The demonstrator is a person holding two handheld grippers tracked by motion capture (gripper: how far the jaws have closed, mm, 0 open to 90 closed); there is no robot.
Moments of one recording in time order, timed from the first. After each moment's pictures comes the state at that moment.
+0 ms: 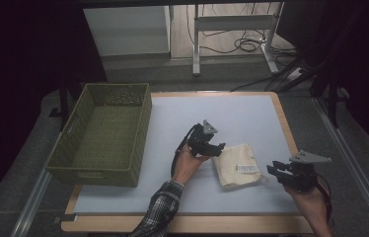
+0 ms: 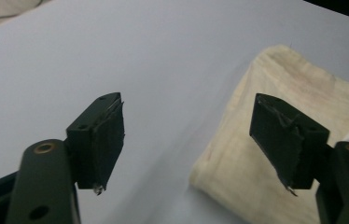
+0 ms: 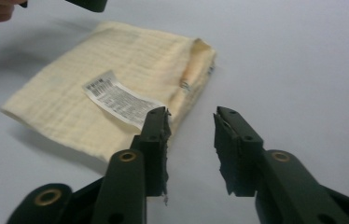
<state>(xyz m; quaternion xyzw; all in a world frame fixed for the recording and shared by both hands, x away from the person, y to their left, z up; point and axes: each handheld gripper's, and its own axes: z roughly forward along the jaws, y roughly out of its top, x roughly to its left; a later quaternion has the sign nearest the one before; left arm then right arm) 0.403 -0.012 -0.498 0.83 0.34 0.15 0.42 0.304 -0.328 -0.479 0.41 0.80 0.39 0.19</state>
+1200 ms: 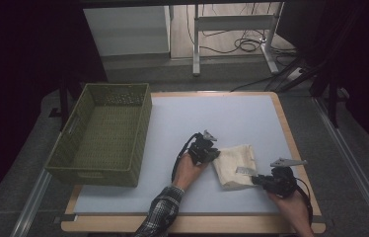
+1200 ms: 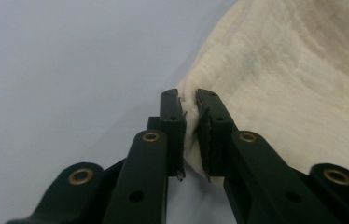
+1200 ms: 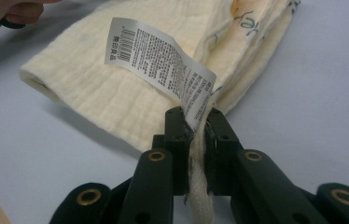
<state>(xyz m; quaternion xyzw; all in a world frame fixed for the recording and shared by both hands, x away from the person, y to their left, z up) 0.399 -0.019 -0.530 0.85 0.34 0.08 0.39 0.308 -0.299 -0.521 0.44 0.81 0.38 0.08</state>
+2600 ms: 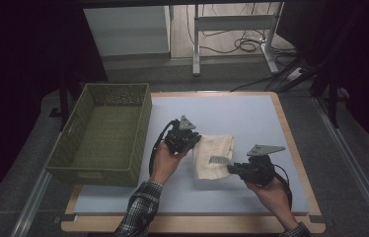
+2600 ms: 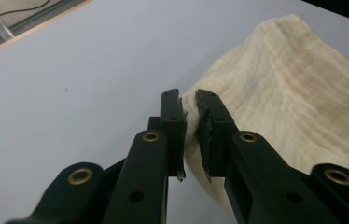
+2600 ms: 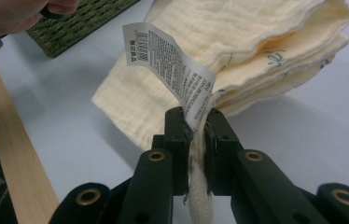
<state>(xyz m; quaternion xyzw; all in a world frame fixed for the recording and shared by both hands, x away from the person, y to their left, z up) 0.381 0.051 -0.458 0.83 0.35 0.17 0.41 0.315 -0.224 -0.470 0.35 0.83 0.43 0.07</state>
